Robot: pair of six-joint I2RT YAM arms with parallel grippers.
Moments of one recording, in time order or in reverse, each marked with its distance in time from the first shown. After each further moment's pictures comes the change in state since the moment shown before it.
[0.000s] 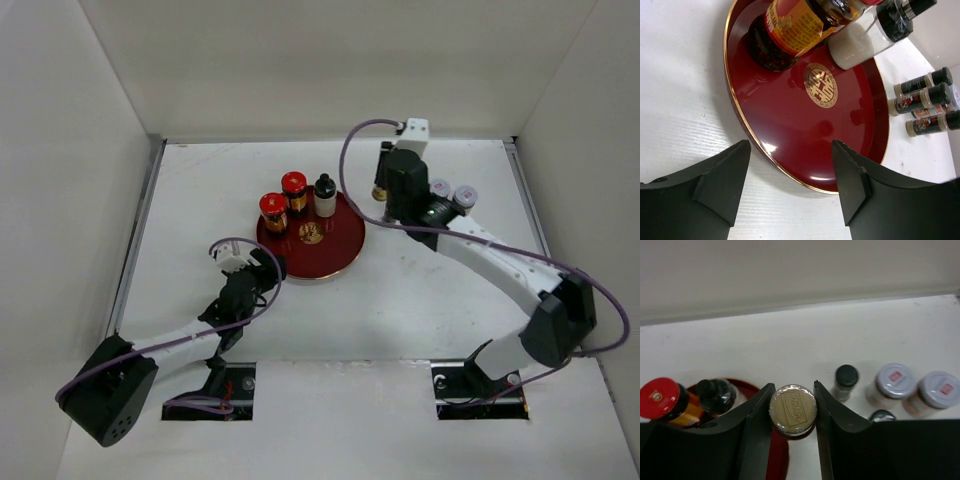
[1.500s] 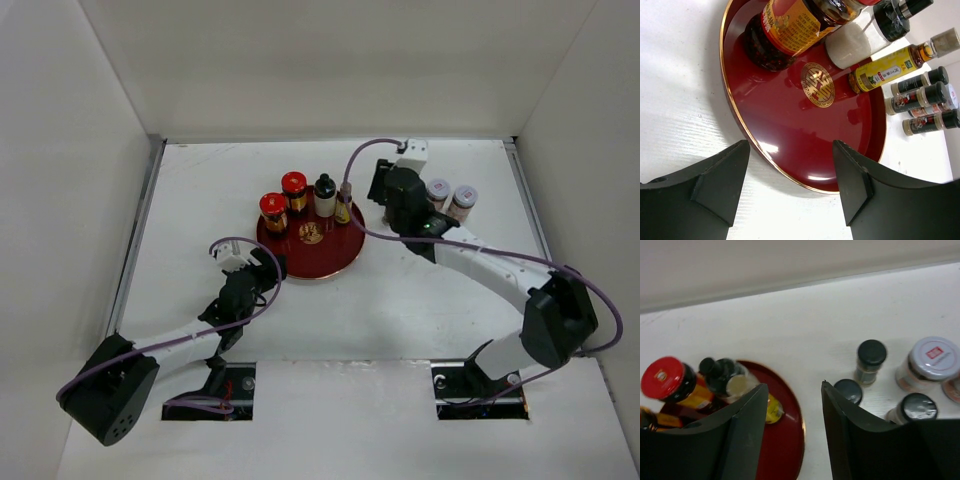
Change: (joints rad) left arm 0.010 0.008 0.000 0.016 0.021 -0.001; right arm 0.005 0.047 -0.160 0.152 -0.122 0.119
